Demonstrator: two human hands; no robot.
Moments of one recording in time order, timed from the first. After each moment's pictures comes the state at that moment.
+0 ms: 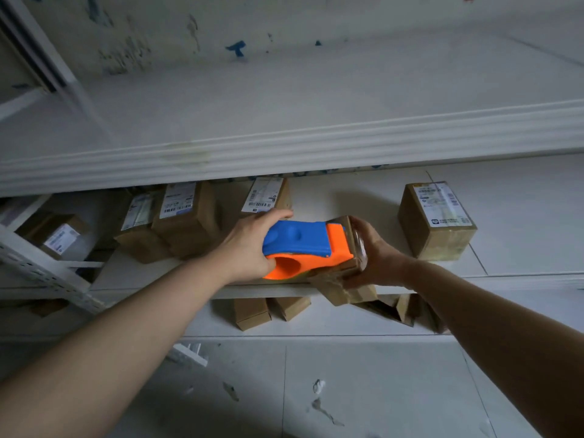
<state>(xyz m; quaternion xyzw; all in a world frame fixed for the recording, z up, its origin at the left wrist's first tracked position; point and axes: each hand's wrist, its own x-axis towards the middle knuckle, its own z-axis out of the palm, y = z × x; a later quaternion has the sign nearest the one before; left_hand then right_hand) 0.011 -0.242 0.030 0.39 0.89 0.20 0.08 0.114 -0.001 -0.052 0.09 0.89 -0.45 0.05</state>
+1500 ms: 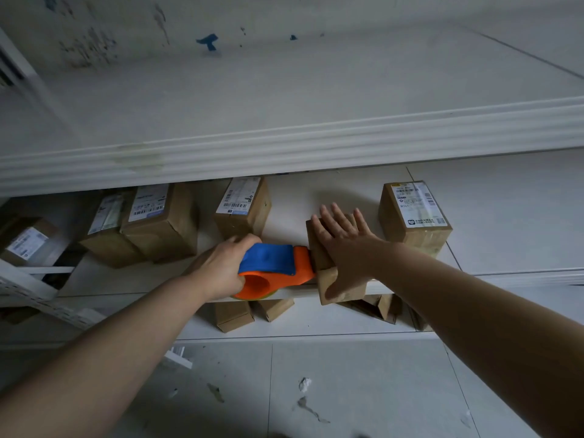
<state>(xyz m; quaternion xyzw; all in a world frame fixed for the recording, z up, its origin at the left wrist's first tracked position) -0.011 -0.242 -0.028 0.36 0.92 0.10 0.14 0.101 -0.005 -0.022 -0.02 0.99 0.02 0.13</state>
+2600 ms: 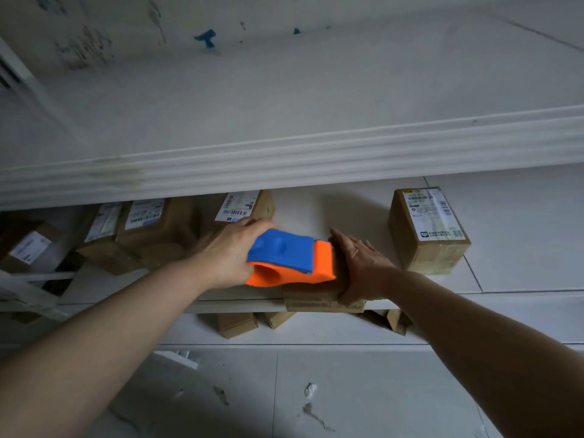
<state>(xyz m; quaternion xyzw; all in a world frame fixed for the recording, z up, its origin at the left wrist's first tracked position) -0.023 -0.205 0.011 0.40 0.91 0.05 0.08 0.084 0.031 -0.073 0.05 0.97 -0.23 0.10</state>
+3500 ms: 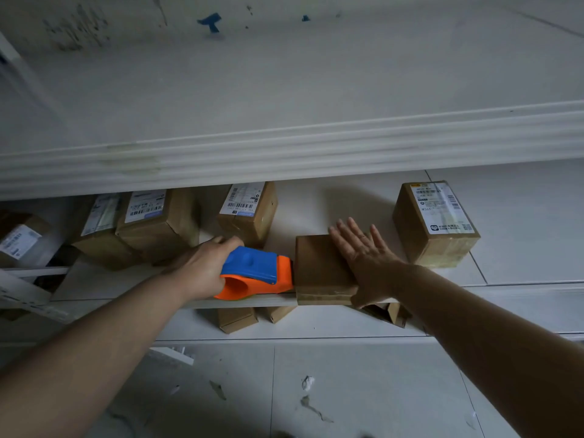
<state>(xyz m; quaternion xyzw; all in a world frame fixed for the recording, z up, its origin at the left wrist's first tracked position) -0.064 -0.272 -0.043 0.36 0.92 0.05 0.15 0.085 0.014 -0.077 -0.01 0.99 -0.05 0.10</state>
